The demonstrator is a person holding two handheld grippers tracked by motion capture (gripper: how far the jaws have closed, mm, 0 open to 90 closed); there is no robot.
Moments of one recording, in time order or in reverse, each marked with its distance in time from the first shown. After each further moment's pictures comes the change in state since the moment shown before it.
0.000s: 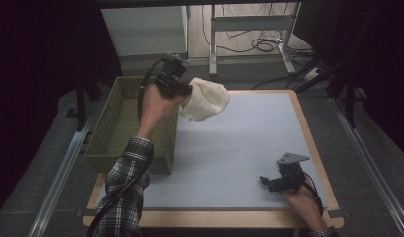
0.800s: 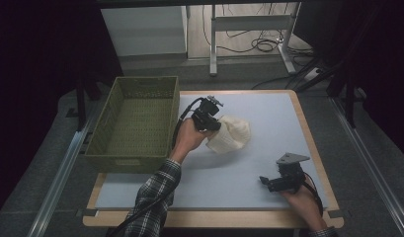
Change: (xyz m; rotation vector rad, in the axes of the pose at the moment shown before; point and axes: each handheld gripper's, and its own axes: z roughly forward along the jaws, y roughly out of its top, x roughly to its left) left arm -0.044 -0.057 0.139 0.134 -0.130 0.055; right arm 0.000 0.000 0.000 -0.003 -0.004 -0.003
